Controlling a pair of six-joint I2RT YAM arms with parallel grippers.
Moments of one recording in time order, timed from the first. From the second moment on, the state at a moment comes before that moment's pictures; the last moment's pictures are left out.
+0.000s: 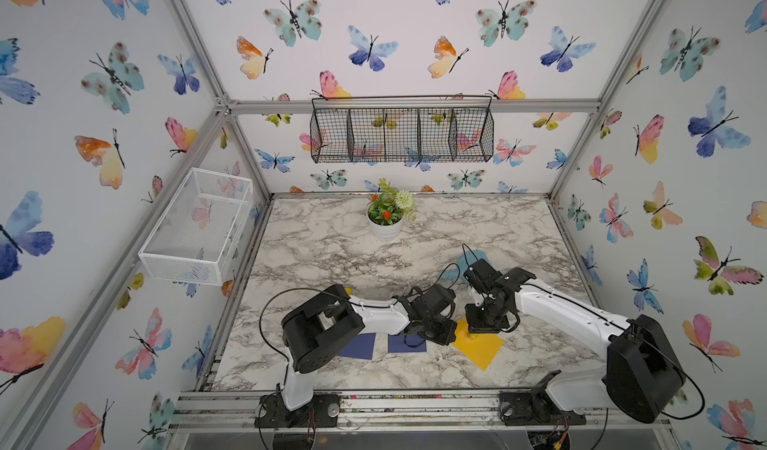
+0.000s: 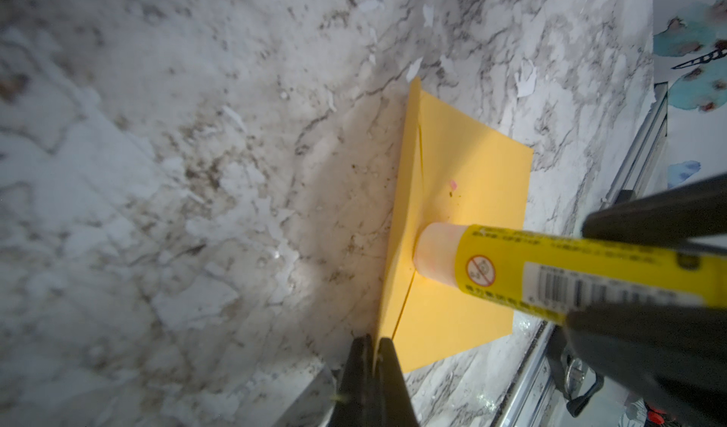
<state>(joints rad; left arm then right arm) -1.06 1.90 1.03 -0.07 0.34 -0.65 0.64 1.41 0.89 -0.99 -0.10 0.52</state>
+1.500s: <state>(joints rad) -1.06 1.90 1.03 -0.10 0.33 -0.65 0.73 1.16 0.81 -0.84 0.14 0.58</state>
